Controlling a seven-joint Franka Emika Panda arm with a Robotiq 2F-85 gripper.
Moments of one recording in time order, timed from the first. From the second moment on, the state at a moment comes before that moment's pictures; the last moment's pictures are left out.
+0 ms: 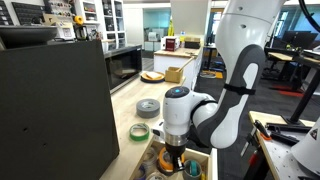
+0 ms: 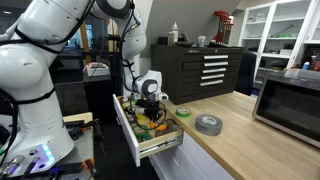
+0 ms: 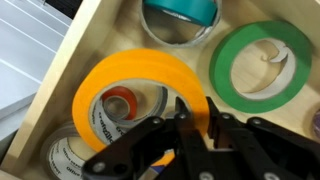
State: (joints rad) arm 0.16 0.63 0.07 -2.27 -0.24 2.87 -0.13
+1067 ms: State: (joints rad) arm 0.19 0.42 0.05 -2.15 -0.21 2.56 -0.05
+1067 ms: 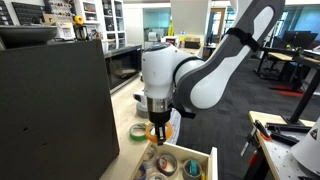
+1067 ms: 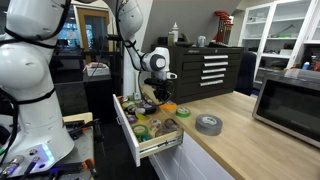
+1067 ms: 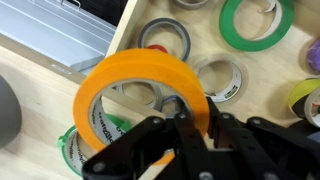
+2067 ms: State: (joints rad) arm 0.10 0.46 0.00 -2.08 -0.23 2.71 -0.13
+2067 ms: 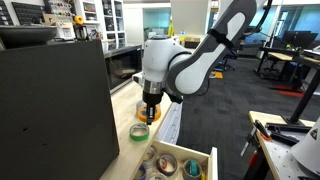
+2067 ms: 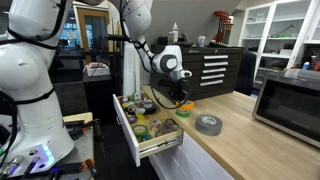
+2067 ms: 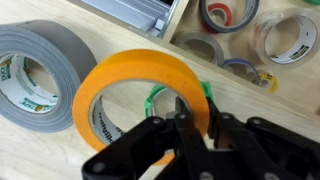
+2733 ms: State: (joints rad) arm 0.04 0.63 0.02 -1.93 -0.22 2.72 -0.19
